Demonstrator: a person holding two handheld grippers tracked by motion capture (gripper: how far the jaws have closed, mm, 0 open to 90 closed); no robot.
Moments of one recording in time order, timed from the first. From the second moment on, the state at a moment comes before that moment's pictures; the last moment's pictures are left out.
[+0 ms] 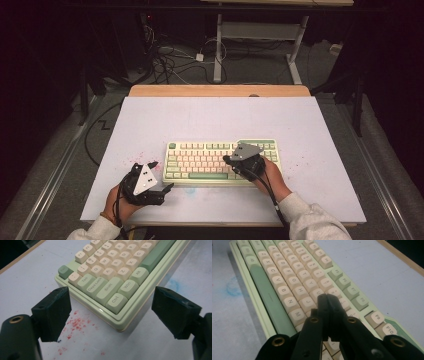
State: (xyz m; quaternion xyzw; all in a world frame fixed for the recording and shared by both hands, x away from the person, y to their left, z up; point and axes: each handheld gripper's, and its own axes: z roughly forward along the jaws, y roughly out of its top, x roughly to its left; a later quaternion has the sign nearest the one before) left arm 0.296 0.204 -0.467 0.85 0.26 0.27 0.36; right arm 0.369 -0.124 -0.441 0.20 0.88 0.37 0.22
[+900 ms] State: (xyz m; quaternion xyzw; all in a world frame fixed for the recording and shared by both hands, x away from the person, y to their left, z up) left arm 0.295 0.206 -0.467 0.85 0.26 0.27 0.36; right arm 0.393 -0.095 -0.450 0.21 0.90 0.31 0.22
